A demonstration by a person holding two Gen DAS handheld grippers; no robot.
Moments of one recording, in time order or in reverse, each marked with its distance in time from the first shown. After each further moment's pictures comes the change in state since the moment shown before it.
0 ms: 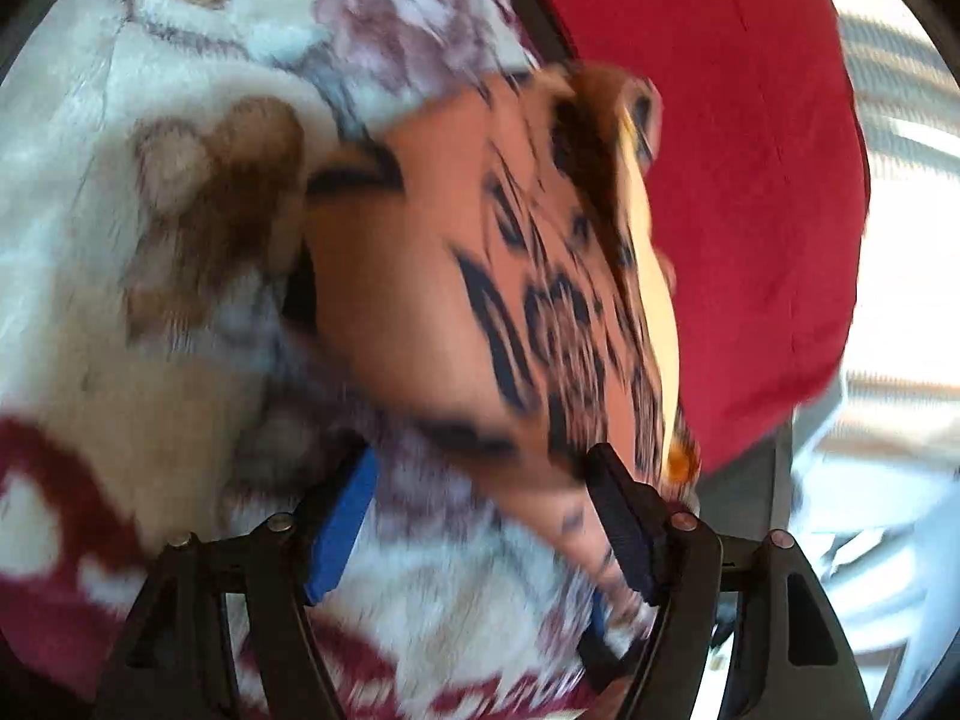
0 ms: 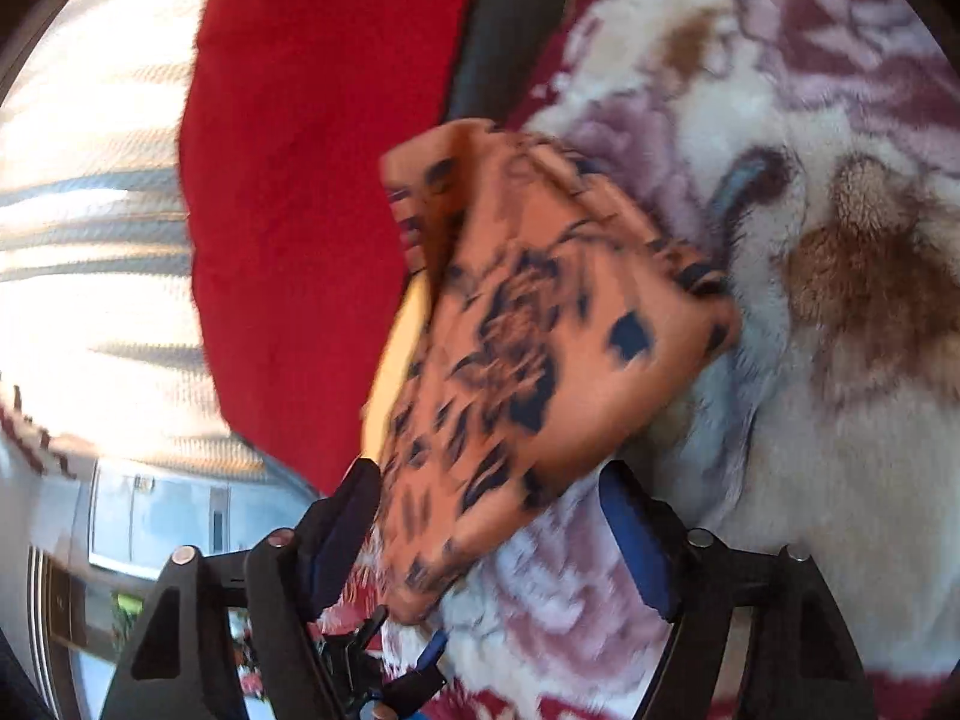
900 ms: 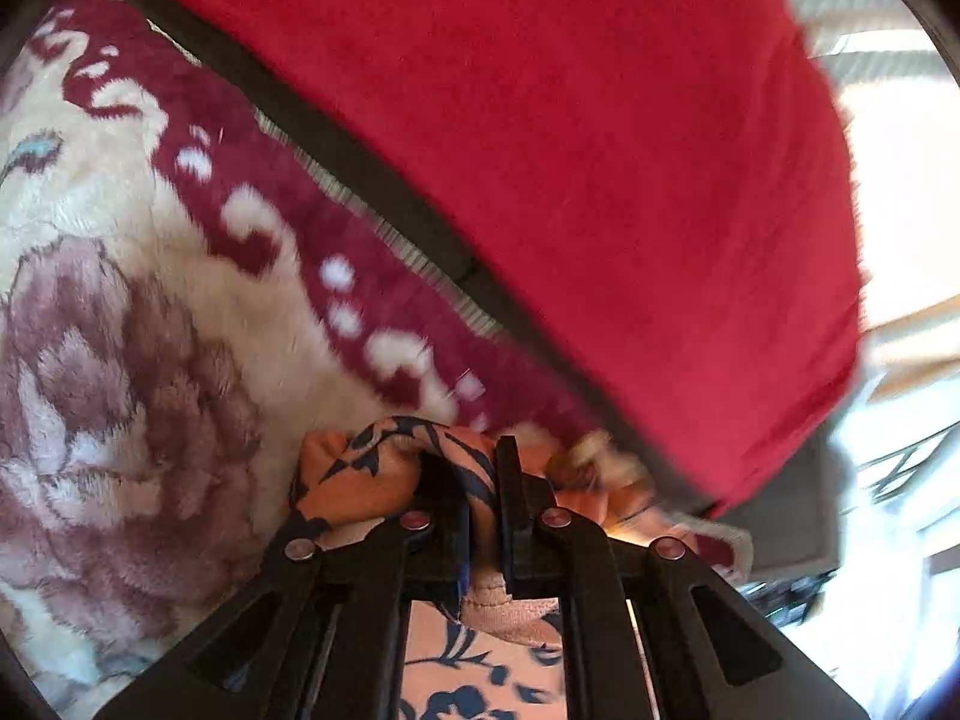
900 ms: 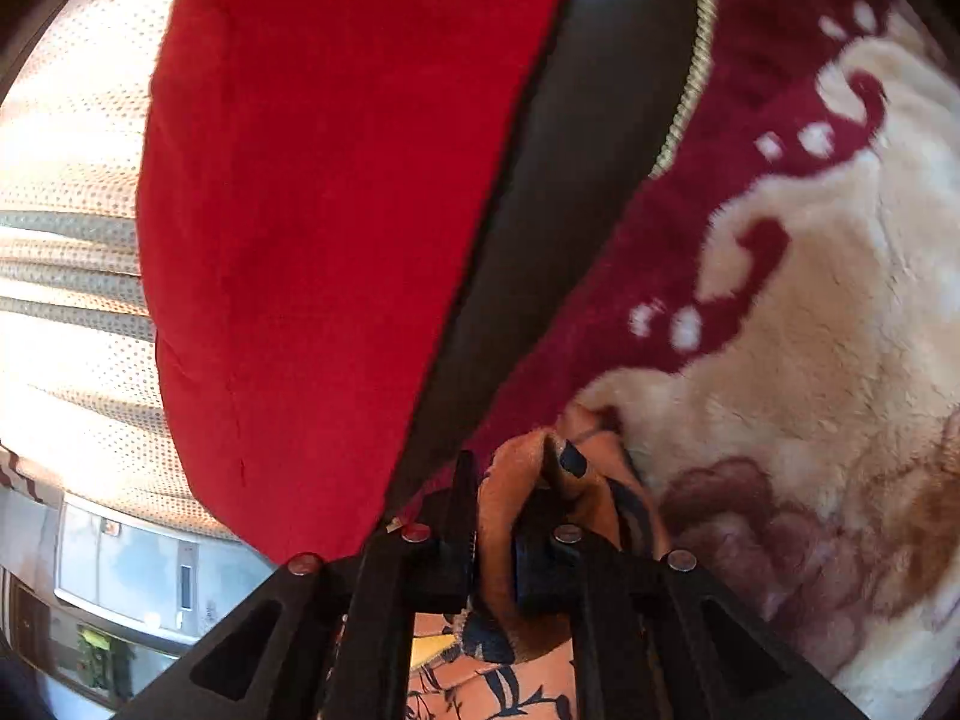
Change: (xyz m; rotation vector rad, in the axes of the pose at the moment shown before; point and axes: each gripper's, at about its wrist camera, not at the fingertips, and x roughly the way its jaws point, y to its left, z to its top) left arm 0.059 -0.118 0.143 0.346 -0.057 -0.003; right arm 0.061 0.049 0.155 -0.082 -0.091 -0.045
